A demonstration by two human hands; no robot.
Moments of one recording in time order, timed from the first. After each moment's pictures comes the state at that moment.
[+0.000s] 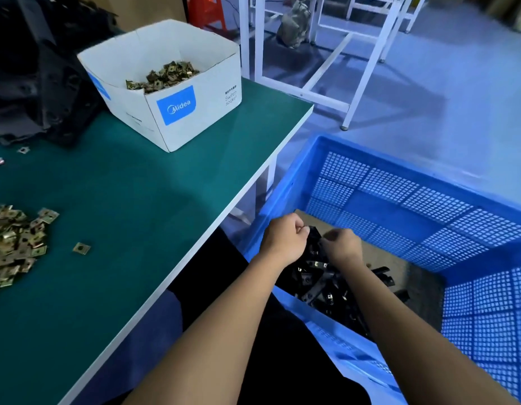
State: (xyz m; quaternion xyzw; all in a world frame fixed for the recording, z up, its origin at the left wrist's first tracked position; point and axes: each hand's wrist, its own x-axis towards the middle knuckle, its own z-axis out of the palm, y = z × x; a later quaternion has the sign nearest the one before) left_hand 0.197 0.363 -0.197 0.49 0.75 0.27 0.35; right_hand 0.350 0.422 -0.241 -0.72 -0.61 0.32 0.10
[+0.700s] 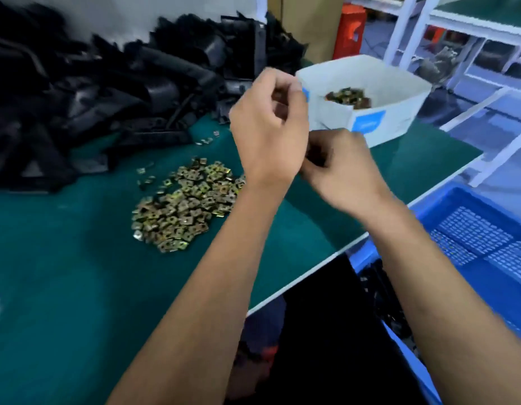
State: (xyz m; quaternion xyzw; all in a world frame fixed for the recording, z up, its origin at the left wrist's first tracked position) left_hand -0.002 0.220 0.026 0.32 0.64 0.68 -0.14; right_hand 0.095 0.288 0.018 -0.22 -0.90 0.27 0.26
